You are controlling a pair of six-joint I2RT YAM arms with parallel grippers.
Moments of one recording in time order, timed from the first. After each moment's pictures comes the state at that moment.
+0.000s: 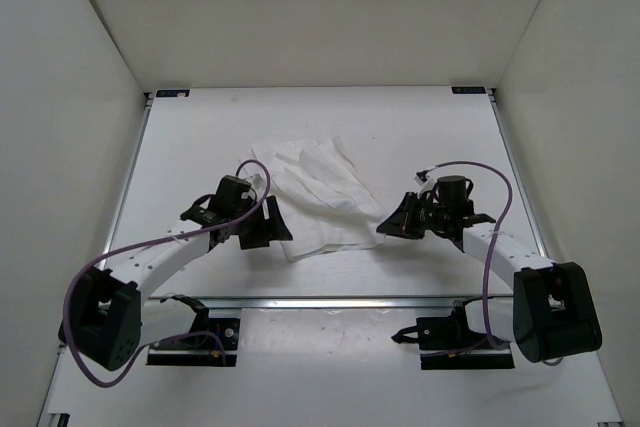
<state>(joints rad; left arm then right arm) -0.46 1.17 0.63 -0.39 0.29 -0.65 0.18 1.20 0.48 -0.08 -0.71 0.61</state>
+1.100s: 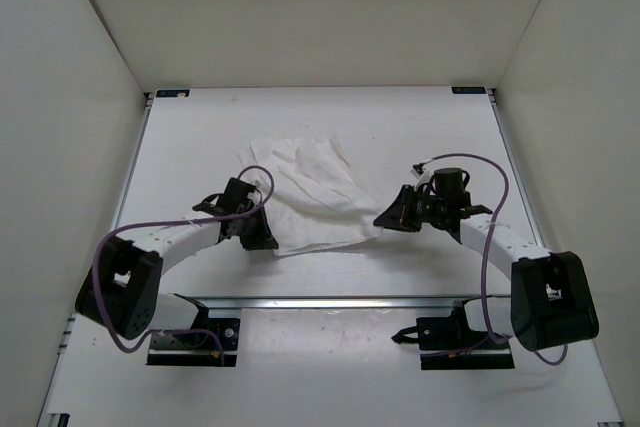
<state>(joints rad) -0.46 1.39 0.62 -0.31 0.24 -0.70 0.21 1.28 0.57 -0.11 -0.71 0.58</state>
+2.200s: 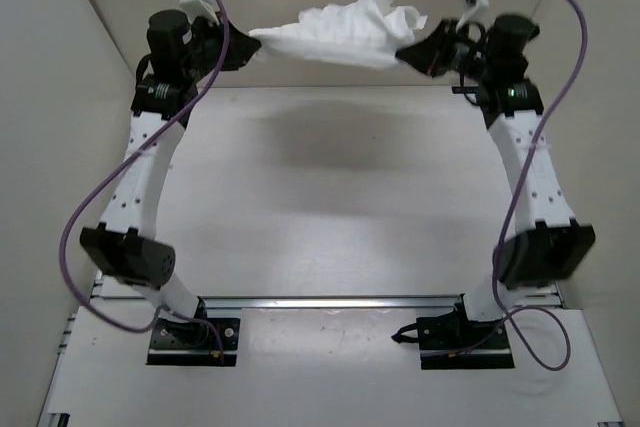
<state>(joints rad) -0.16 1.68 1.96 -0.38 0.34 -0.40 0.07 1.69 1.91 -0.27 -0.73 0.39</state>
